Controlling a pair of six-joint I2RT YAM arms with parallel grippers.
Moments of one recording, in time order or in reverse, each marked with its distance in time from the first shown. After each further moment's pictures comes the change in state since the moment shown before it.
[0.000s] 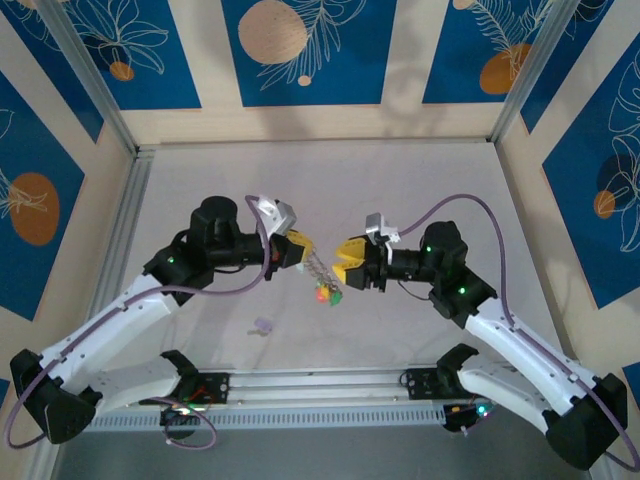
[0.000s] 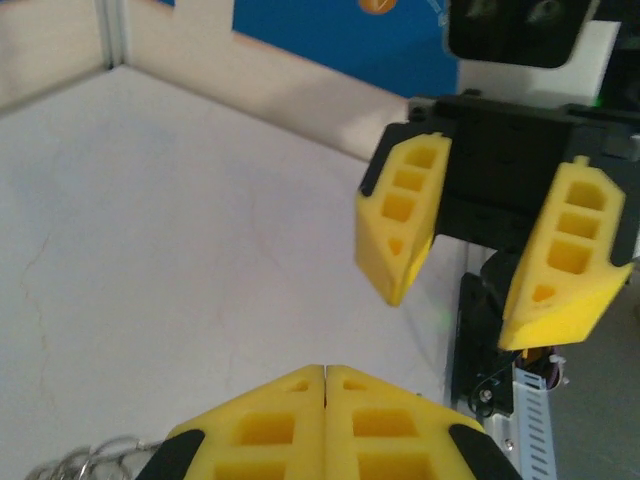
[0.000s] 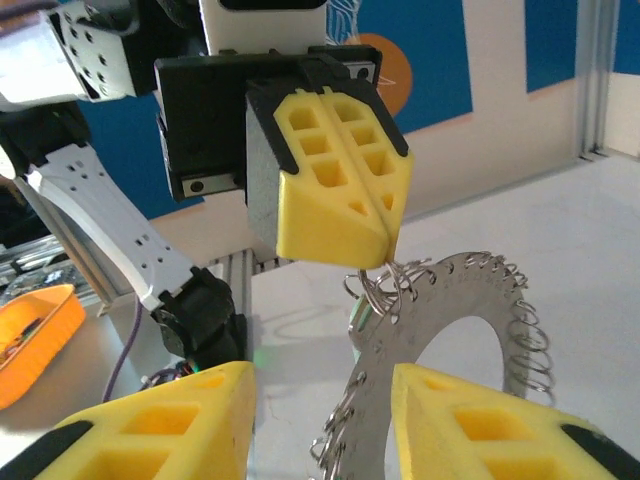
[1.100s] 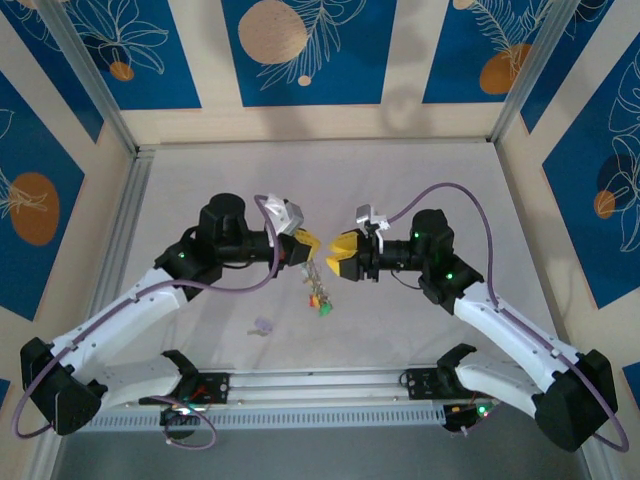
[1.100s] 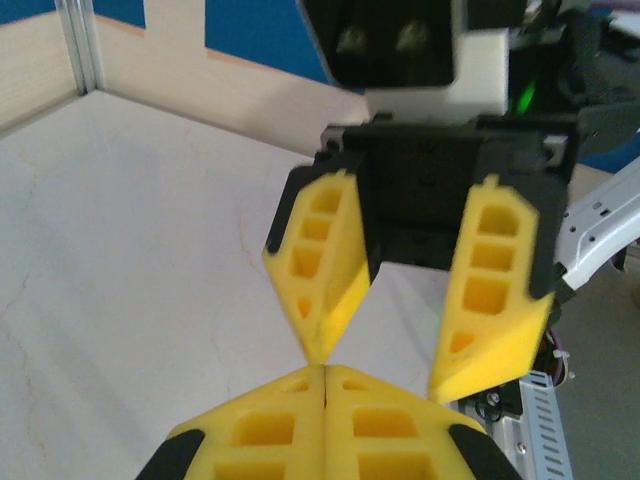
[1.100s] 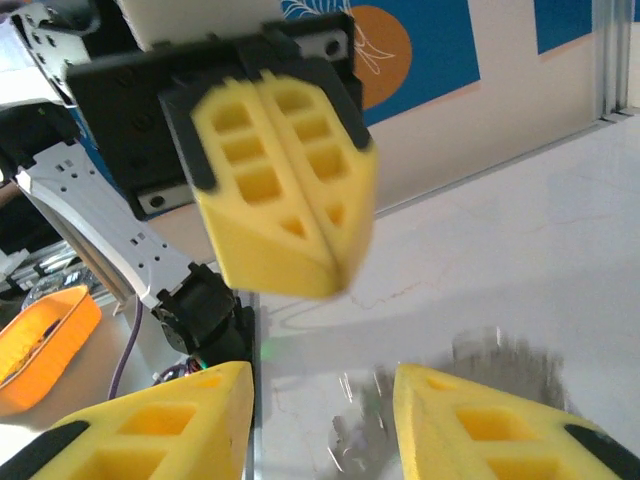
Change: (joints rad) left arm 0.000 0.063 0.007 0.068 0.042 0.048; right arm -0.050 0.127 0.017 0.043 -0.064 0.034
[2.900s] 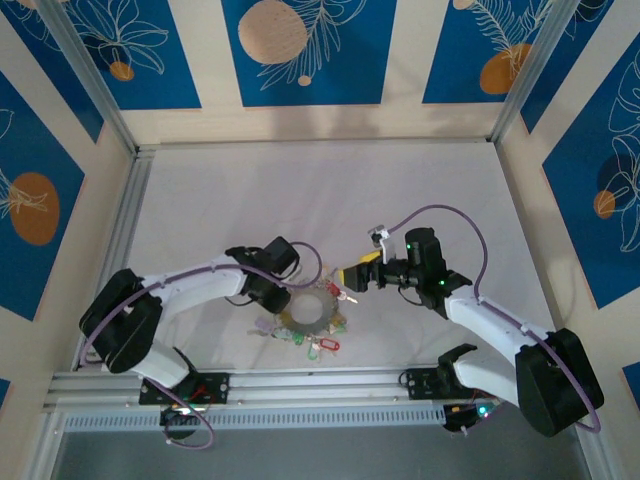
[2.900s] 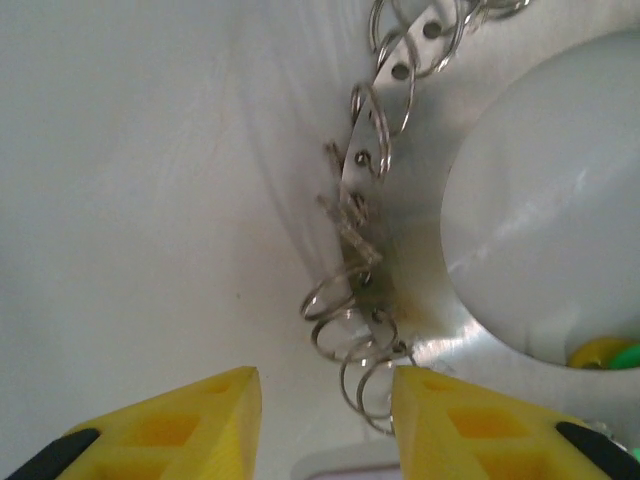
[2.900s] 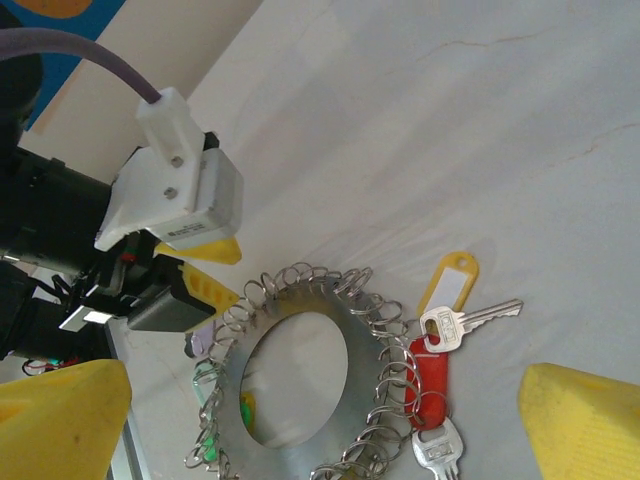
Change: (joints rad) left arm -0.087 0.419 -0.116 -0.496 -0.675 -0.132; right arm -0.130 0.110 -0.225 -0.068 0.240 0.074
